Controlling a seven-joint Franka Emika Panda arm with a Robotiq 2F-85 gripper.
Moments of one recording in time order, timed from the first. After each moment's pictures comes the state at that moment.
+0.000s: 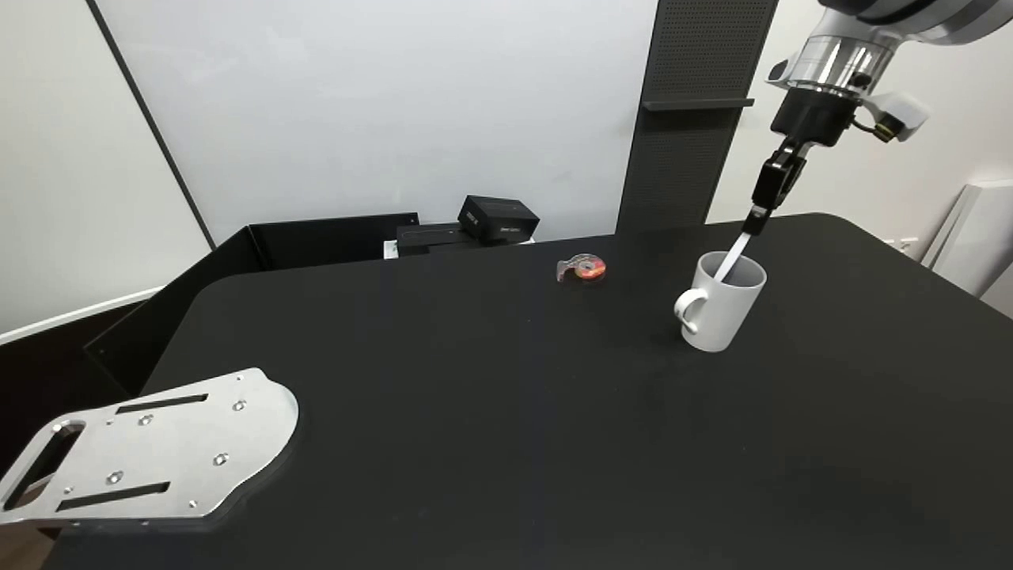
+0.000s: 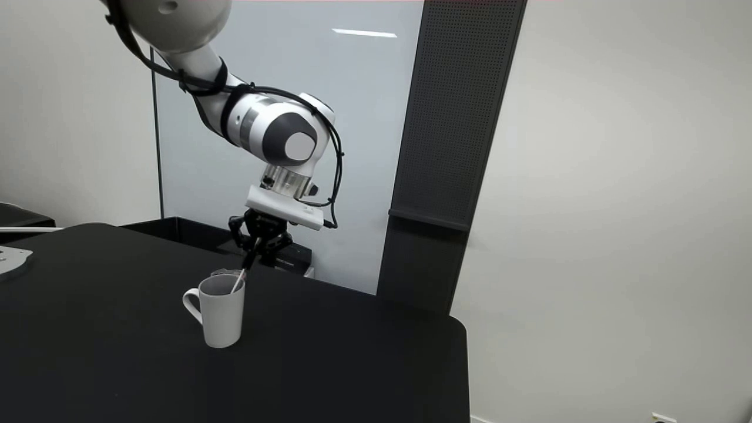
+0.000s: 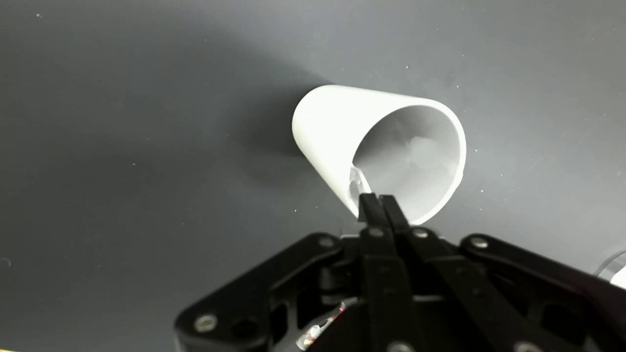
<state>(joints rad) -0.17 0.70 0.11 -1.50 0.25 2.03 -0.77</state>
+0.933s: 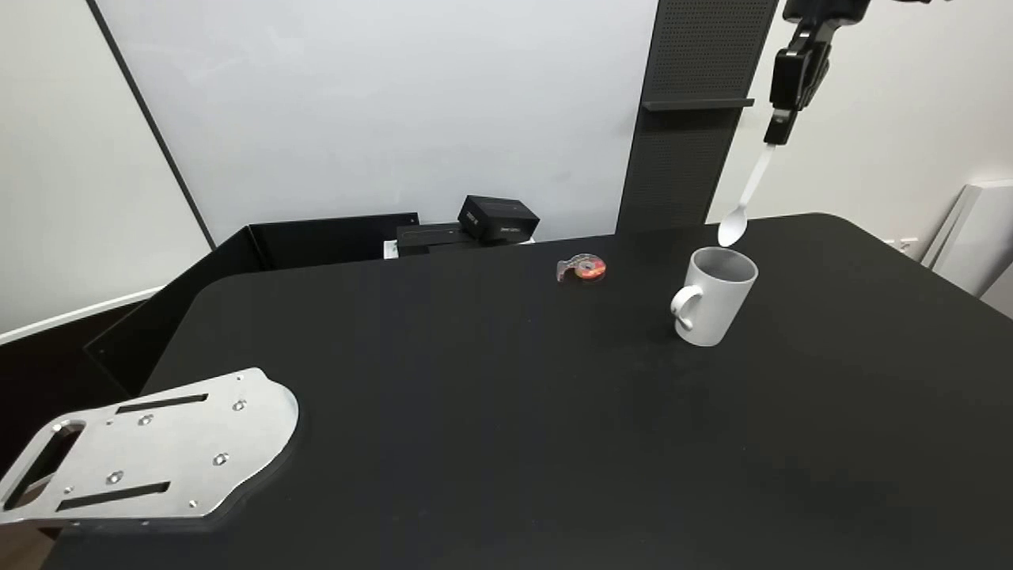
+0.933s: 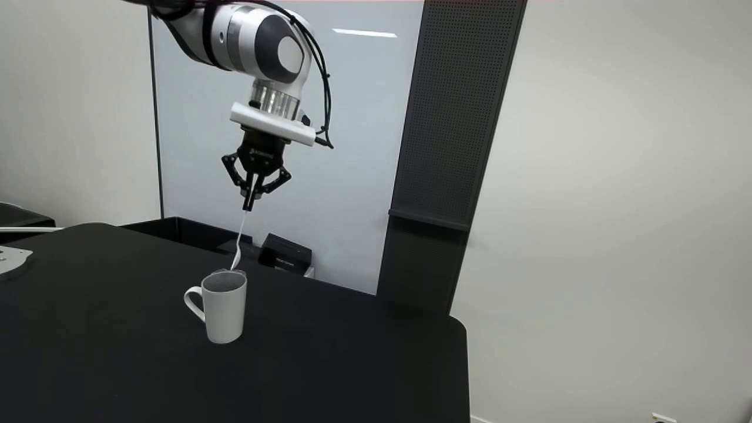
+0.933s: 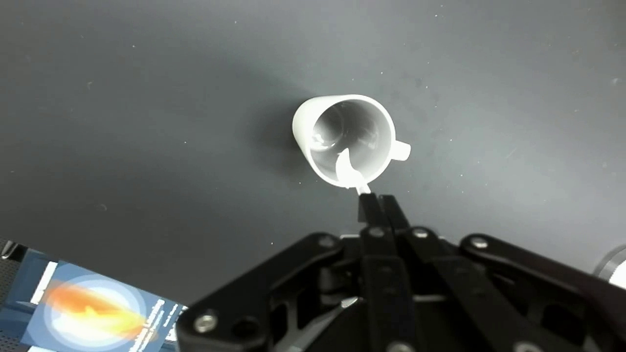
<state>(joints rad) -0.09 0.61 0.09 -1.32 0.09 1.77 -0.56</state>
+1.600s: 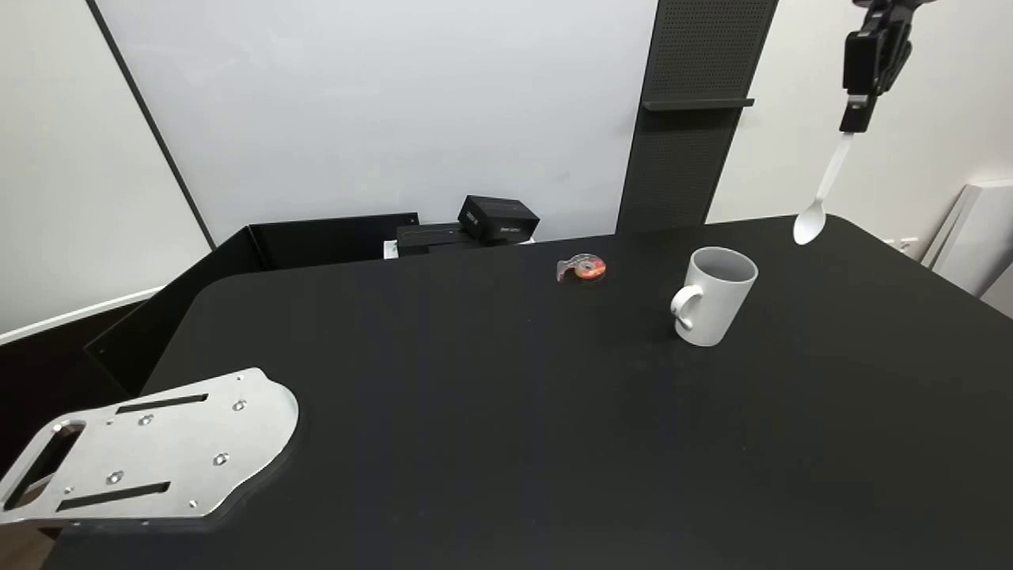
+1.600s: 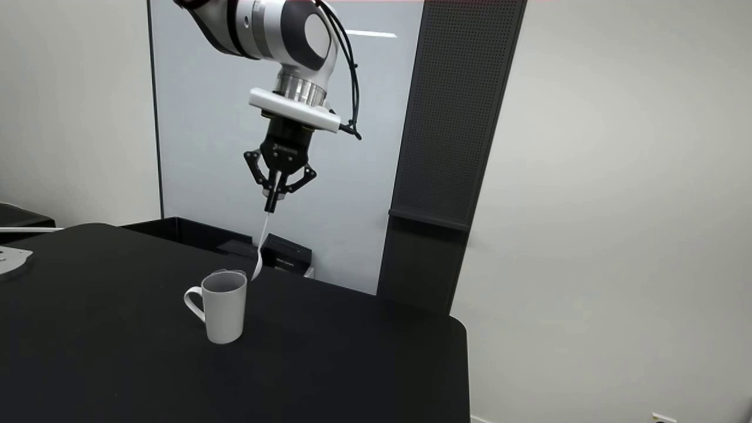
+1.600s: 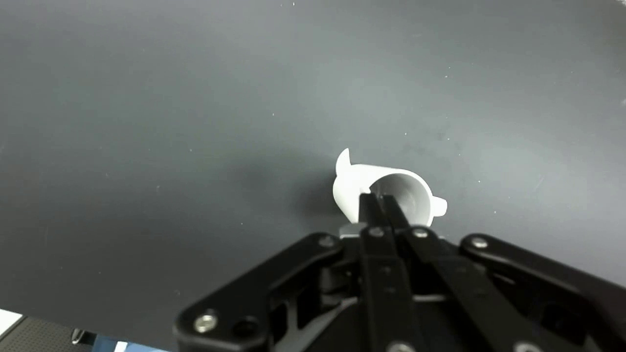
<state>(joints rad) -0.13 0.56 0.03 -1.34 0.07 1.66 -0.49</state>
